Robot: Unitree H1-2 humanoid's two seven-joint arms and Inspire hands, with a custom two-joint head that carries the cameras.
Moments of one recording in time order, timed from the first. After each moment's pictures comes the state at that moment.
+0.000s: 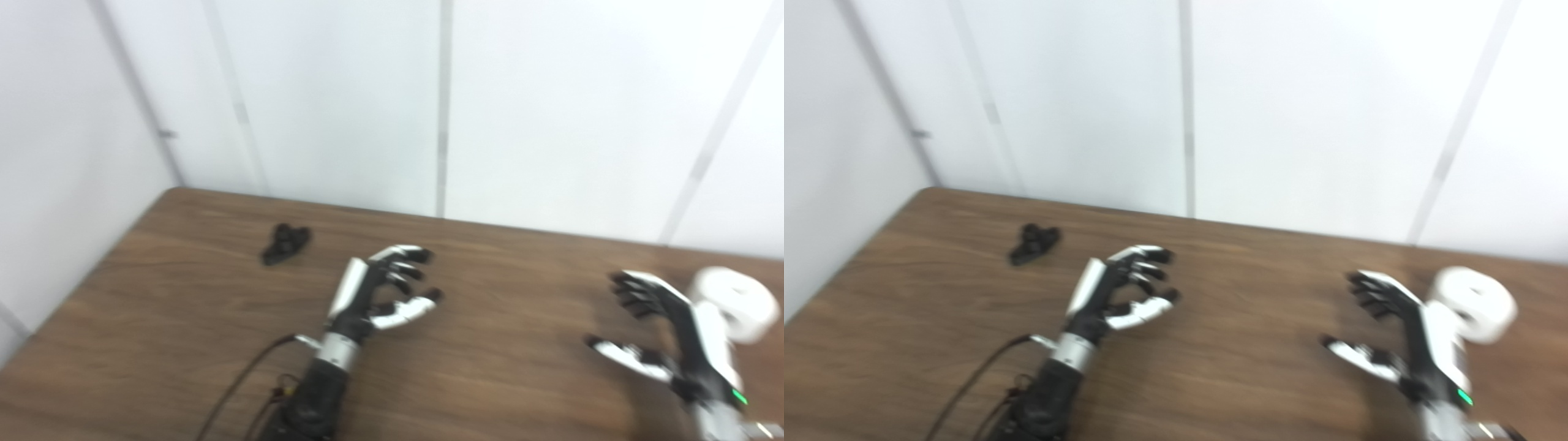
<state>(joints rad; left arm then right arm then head) -0.25 0.09 -0.08 0.25 0.28 -0.29 0.06 -0.19 -0.22 0.06 0.04 -0.48 -0.10 -0.19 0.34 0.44</state>
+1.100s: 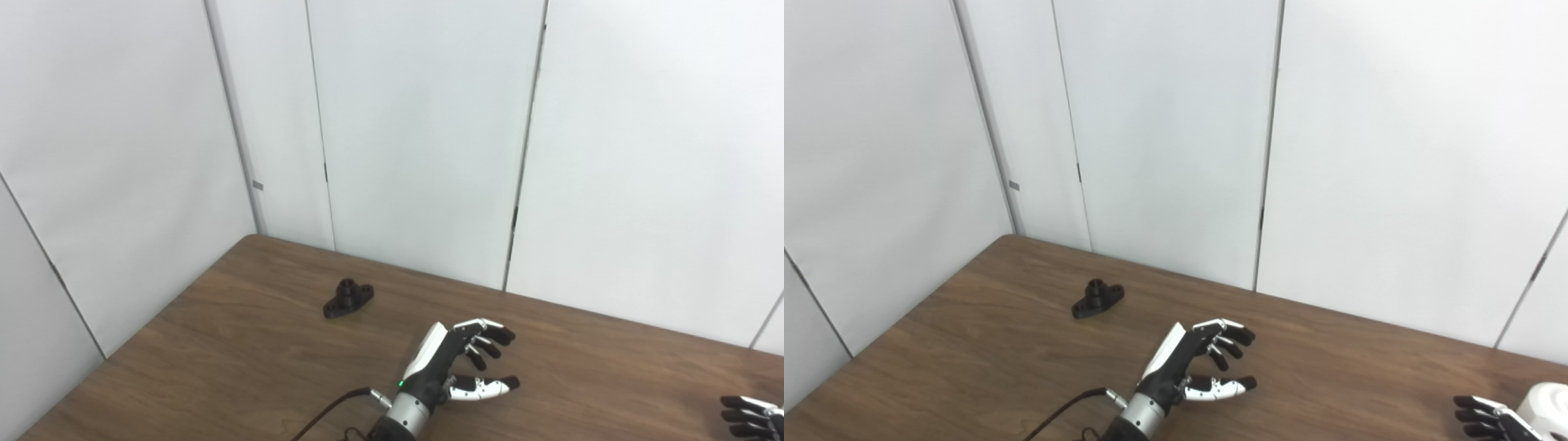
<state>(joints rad) -0.28 0.10 -0.09 0.28 0.33 -0.27 0.07 -0.18 -0.25 0.02 0.11 -0.42 -0.13 -0.18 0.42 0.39</state>
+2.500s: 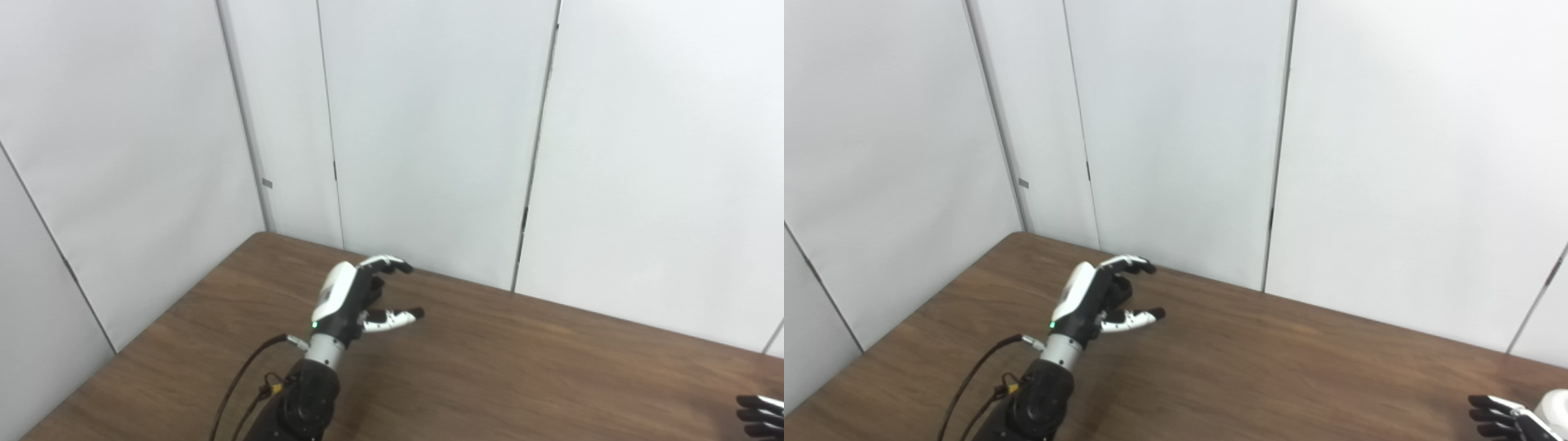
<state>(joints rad) -0.28 0.29 0.10 0.15 0.46 -0.12 0.18 -0.18 -0.26 0.01 0.09 -0.39 -0.15 -0.14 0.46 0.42</state>
